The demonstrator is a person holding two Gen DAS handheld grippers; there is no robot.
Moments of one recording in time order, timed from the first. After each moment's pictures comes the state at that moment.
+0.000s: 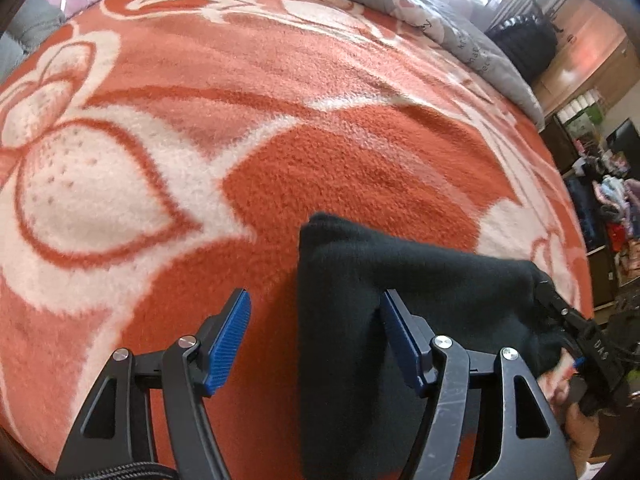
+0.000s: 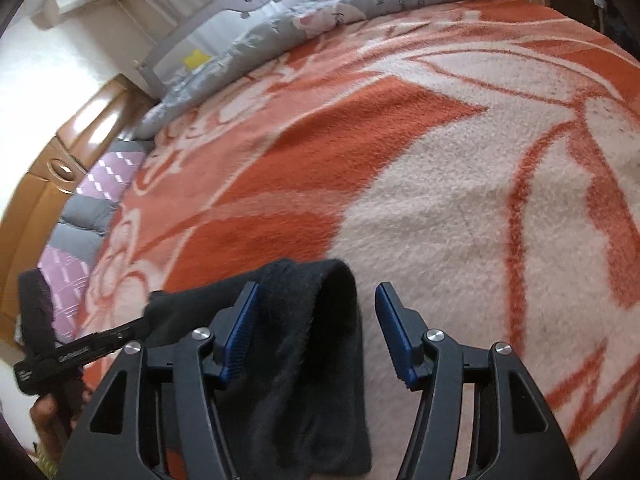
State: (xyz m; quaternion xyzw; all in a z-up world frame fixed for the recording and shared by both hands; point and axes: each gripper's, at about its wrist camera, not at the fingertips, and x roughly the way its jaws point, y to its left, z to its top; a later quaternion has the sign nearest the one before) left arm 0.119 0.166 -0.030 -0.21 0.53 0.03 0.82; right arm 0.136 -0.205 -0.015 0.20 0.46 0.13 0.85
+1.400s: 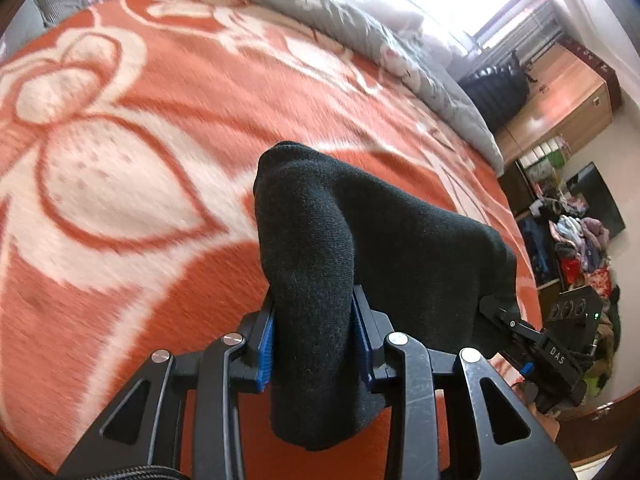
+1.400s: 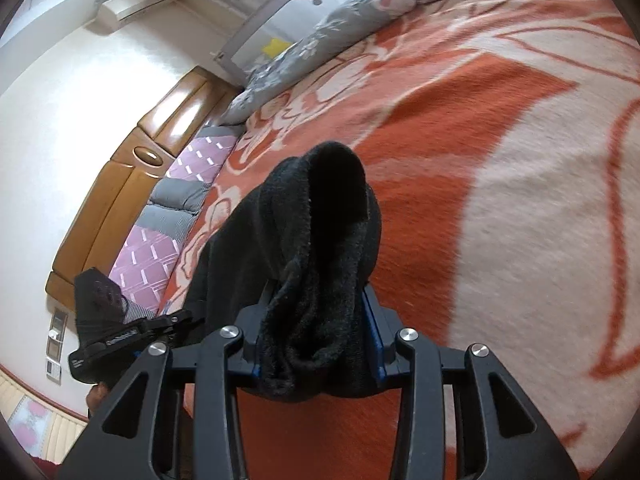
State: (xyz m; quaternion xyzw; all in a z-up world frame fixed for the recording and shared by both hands) left arm 0.061 0.213 0.013 -0.28 0.45 0.00 0.85; right arm 0.128 -0.145 -0.003 0.27 0.45 0.28 0.81
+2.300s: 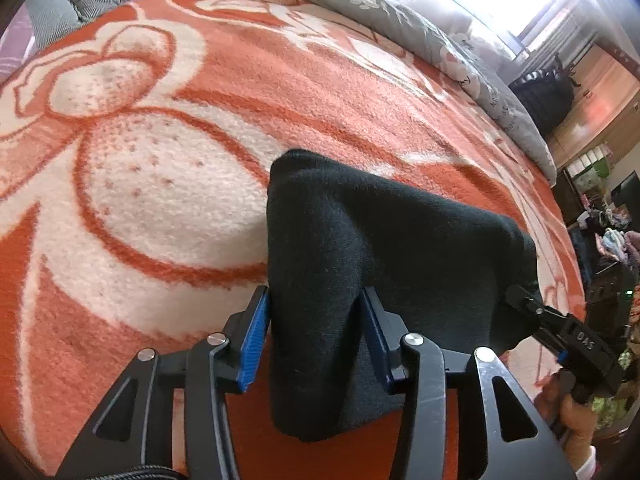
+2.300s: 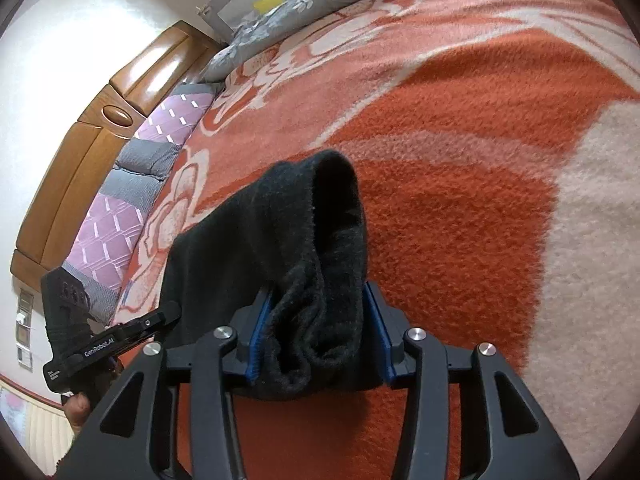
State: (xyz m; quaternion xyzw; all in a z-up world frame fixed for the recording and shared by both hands) left arm 0.080 0.265 -0.038 -0.25 0.47 0.08 0.84; right arm 0.176 -0.087 -0.037 0.19 0.50 0.26 0.81
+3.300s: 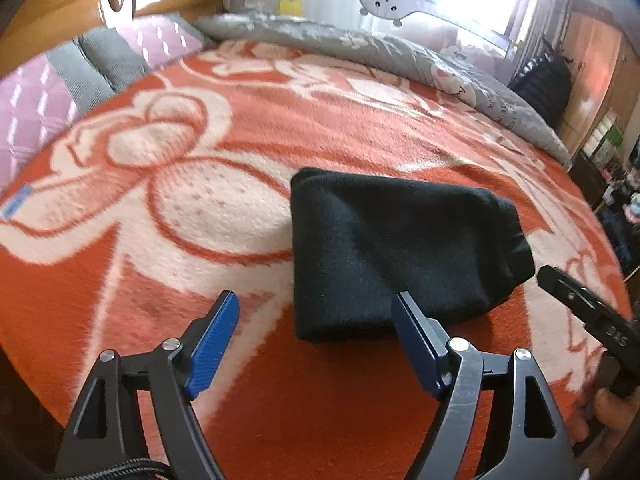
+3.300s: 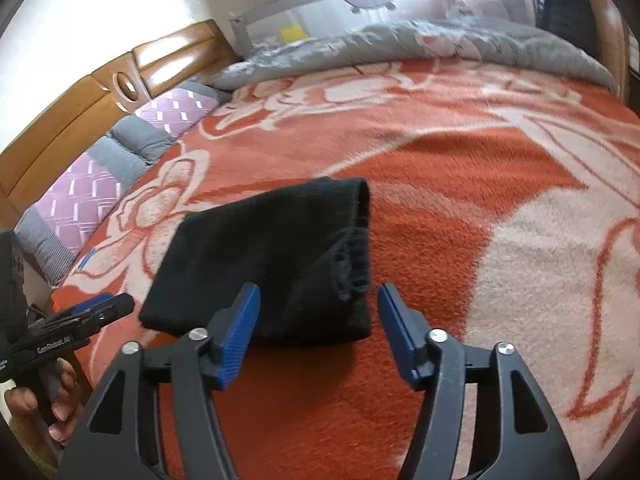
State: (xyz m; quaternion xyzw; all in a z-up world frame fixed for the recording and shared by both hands) left arm 0.008 0.220 0.007 -0.13 0.42 0.14 0.89; right arm 0.101 -0.075 0.013 0.06 0.40 0.24 0.88
